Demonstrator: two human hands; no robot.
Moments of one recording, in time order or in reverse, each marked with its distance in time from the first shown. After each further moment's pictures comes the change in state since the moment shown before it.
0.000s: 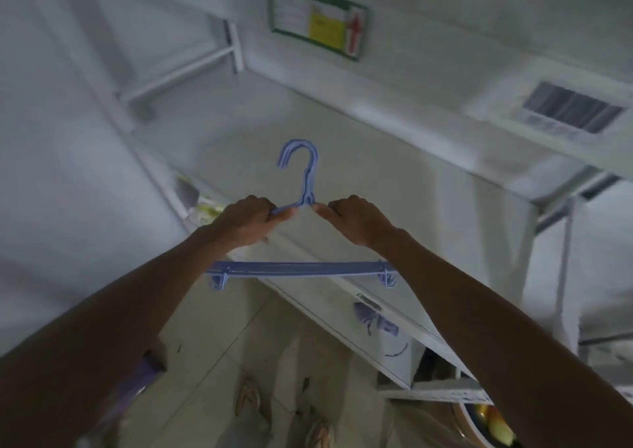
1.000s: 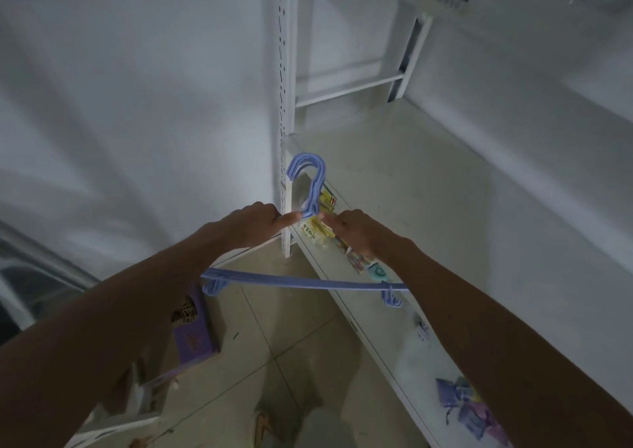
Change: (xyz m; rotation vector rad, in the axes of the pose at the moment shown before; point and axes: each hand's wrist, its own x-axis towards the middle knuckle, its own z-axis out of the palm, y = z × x) left_hand -0.092 -0.279 -0.058 -0.217 -0.017 -0.320; right_hand 0.188 -0.249 0.093 0.193 -0.379 -0.164
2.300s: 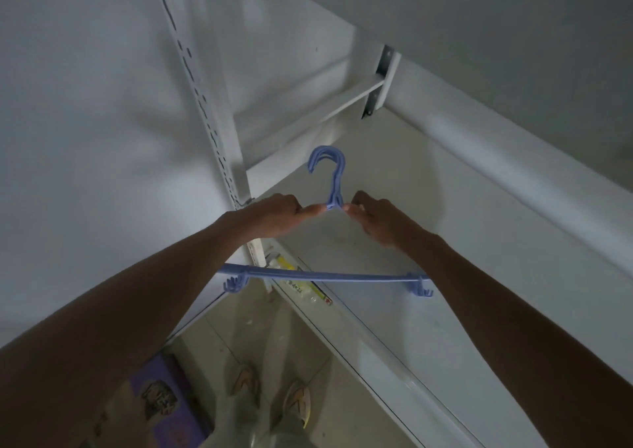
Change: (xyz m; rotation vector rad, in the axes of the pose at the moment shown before) left_hand 0.341 -0.026 -0.046 0.083 -0.235 0.192; right_hand 0.241 0.123 -0.112 0.011 0.194 0.152
